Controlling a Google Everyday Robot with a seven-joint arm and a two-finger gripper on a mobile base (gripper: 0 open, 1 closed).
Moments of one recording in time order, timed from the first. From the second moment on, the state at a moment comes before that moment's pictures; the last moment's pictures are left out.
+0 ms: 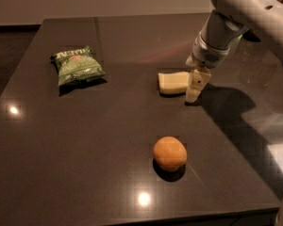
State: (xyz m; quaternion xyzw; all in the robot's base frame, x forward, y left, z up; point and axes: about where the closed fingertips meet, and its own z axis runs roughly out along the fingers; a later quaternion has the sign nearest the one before) arm 0.617 -0.161 0.839 -0.64 0.75 0.04 0.13
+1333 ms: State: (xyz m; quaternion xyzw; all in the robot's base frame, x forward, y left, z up) arm 0.619 -0.065 0.855 -0.68 0.72 0.07 0.13
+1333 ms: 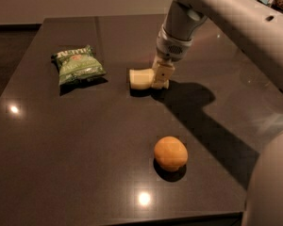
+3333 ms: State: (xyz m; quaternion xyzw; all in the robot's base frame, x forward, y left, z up) arm 0.627 0.020 0.847 -0.72 0.68 0.07 0.15
